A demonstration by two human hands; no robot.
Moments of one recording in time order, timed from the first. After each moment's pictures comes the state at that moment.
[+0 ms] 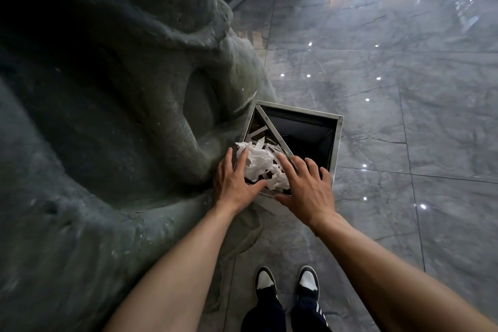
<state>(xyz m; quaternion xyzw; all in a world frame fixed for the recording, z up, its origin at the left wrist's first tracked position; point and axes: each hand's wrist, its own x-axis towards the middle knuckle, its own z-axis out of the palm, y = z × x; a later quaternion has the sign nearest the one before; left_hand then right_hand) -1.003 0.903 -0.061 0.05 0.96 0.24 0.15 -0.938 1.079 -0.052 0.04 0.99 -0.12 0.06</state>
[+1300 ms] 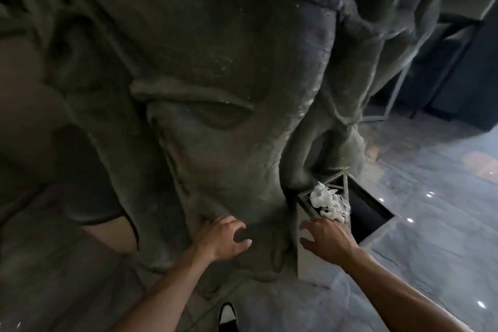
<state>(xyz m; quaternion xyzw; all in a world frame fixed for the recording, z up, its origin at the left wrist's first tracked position) -0.680 0.805 0.125 -0.12 0.97 0.15 0.12 -0.819 1.059 0.129 -0.40 0.91 -0.04 0.11</state>
